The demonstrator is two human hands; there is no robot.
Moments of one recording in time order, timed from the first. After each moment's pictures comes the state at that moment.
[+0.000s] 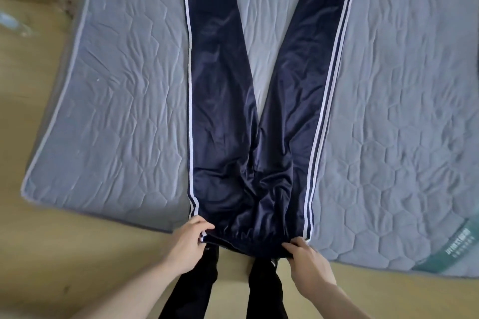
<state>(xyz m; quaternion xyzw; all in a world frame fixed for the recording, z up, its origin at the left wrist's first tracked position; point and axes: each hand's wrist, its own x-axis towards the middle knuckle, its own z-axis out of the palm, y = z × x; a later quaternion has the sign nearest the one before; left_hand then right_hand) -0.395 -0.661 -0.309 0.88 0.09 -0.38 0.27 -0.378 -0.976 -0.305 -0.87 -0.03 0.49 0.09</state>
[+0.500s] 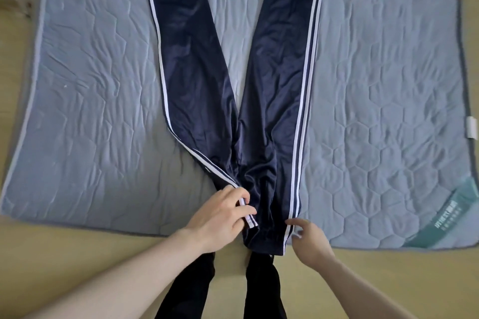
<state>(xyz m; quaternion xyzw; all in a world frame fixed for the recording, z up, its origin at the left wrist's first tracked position) -0.317 -0.739 -0.288 0.90 -0.24 -0.21 0.31 -0.354 -1.010 -0.316 -0.82 0.20 0.48 0.25</state>
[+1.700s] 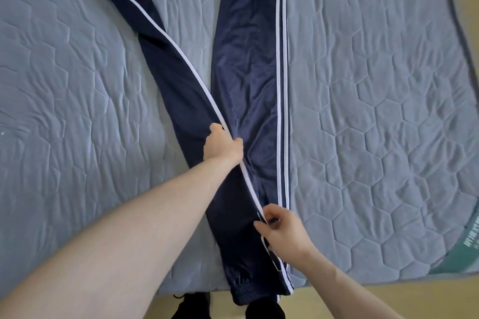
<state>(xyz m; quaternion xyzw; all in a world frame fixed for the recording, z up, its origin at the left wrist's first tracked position) -0.090 -0.849 -0.383 0.86 0.29 -0.25 0.32 -0.263 -0.998 -0.357 -0.73 0.22 0.38 0.52</state>
